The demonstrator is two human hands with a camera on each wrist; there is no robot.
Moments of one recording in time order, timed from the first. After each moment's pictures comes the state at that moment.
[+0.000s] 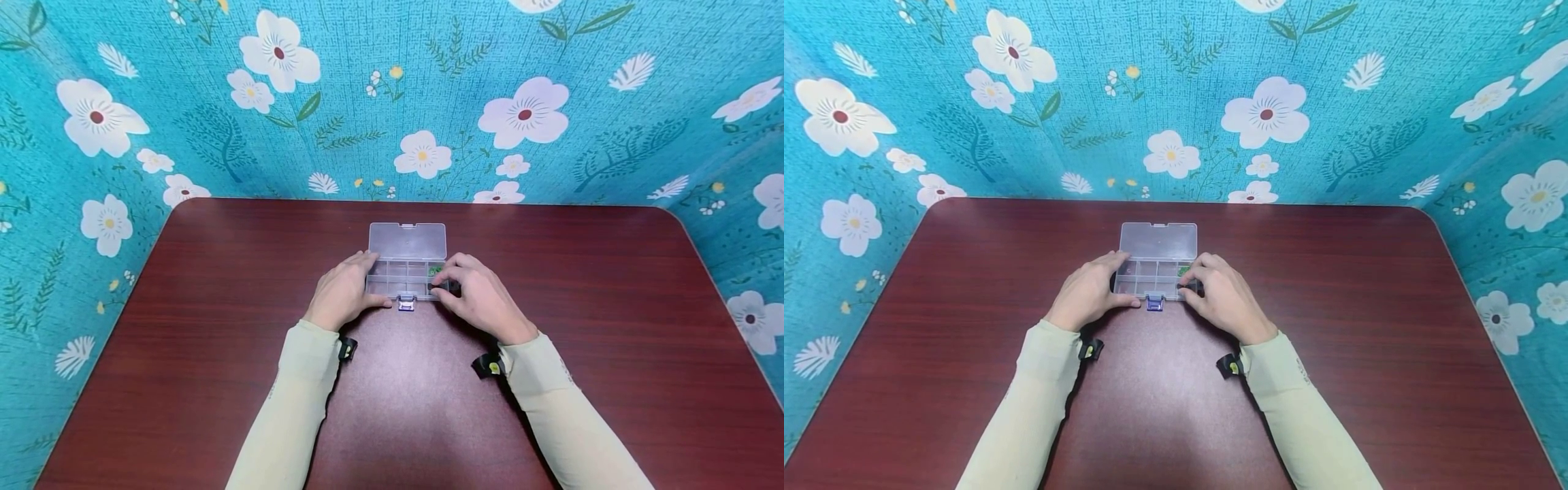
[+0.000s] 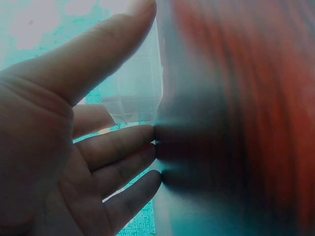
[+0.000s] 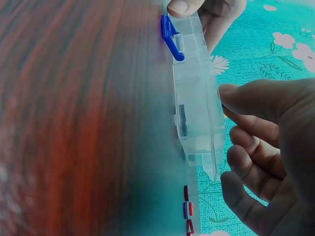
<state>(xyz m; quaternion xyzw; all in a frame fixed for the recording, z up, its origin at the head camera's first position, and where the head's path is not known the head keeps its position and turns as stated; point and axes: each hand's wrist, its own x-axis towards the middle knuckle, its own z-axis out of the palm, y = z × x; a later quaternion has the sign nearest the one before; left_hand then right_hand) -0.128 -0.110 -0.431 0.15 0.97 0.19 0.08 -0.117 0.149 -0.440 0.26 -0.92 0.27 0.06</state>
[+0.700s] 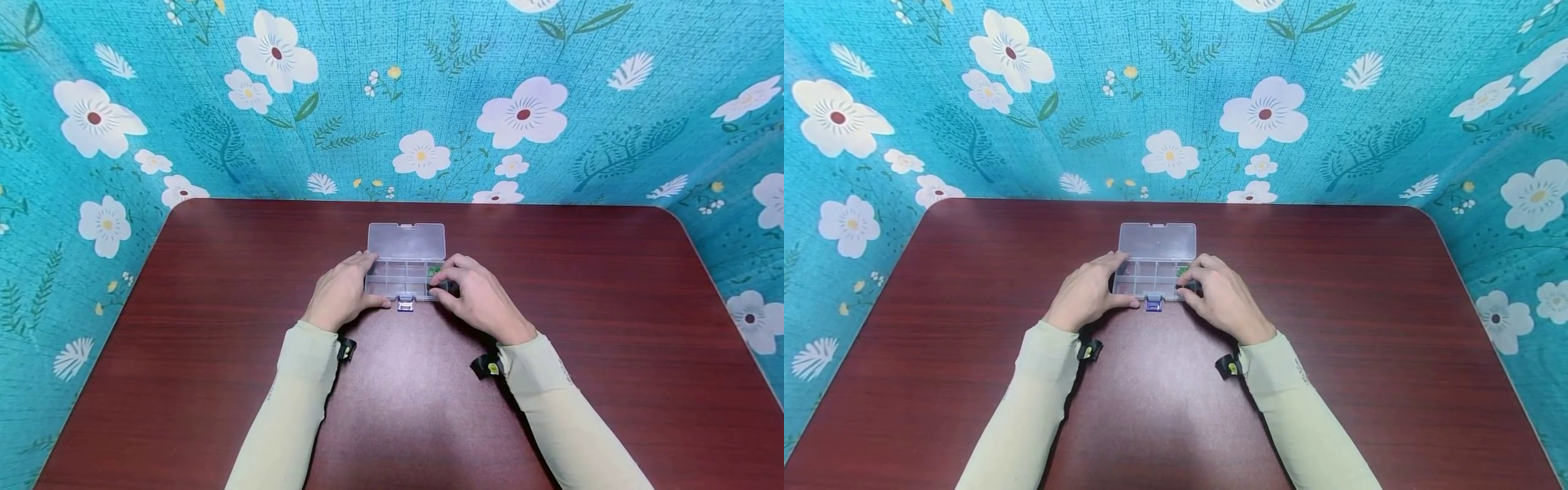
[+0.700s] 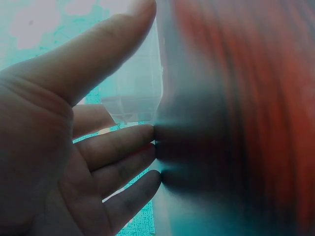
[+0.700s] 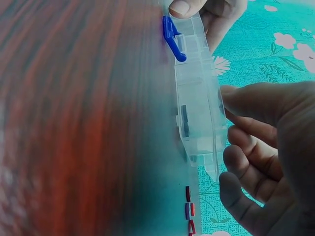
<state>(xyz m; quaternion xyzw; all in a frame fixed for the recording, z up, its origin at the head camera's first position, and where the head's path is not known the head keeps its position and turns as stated) -0.129 -0.111 -0.431 0.15 0.97 0.19 0.09 -0.117 0.148 -0.441 0.25 -0.93 0.28 0.05</state>
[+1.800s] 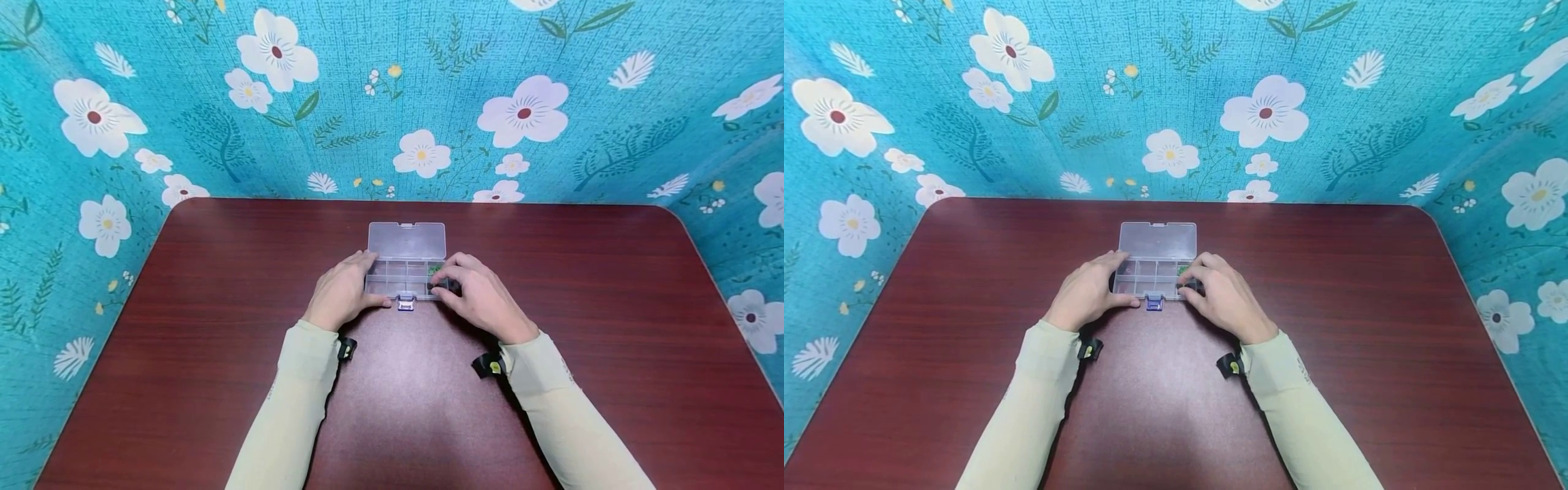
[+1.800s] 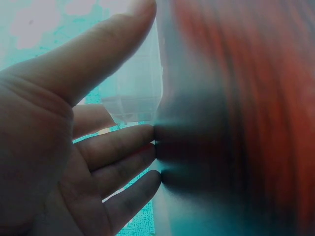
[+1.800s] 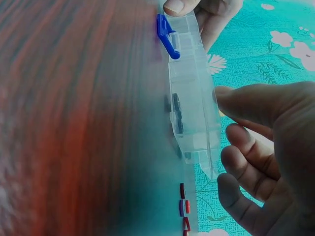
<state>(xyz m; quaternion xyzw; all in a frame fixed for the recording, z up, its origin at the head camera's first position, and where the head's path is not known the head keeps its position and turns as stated) -0.128 -0.110 -0.431 0.15 0.97 0.20 0.08 -0.117 0.152 -0.440 0.26 -0.92 0.28 0.05</state>
